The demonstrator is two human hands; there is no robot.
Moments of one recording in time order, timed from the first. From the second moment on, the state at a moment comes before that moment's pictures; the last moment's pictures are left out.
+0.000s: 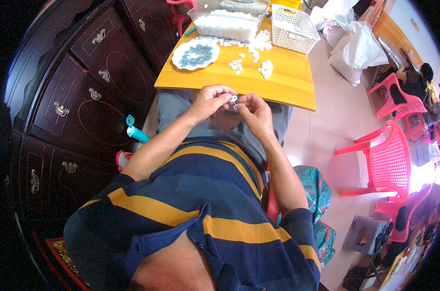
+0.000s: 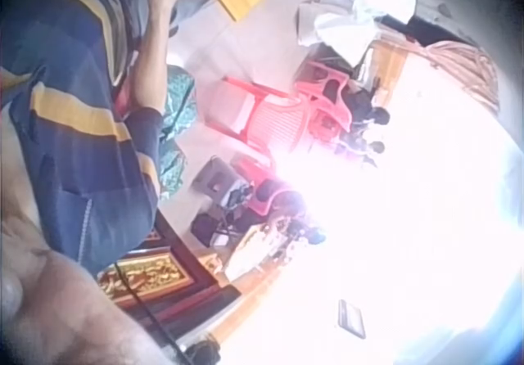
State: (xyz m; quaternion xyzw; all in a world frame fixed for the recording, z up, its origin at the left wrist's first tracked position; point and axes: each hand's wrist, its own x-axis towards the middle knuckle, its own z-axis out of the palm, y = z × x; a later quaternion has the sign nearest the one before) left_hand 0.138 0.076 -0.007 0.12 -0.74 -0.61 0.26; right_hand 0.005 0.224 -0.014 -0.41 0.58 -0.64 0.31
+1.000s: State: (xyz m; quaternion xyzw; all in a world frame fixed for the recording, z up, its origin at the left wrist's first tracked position) left_hand 0.136 0.081 -0.011 0.11 -0.76 -0.58 0.28; right_hand 0.002 0.222 -0.022 -0.40 0.55 -0.66 0.33
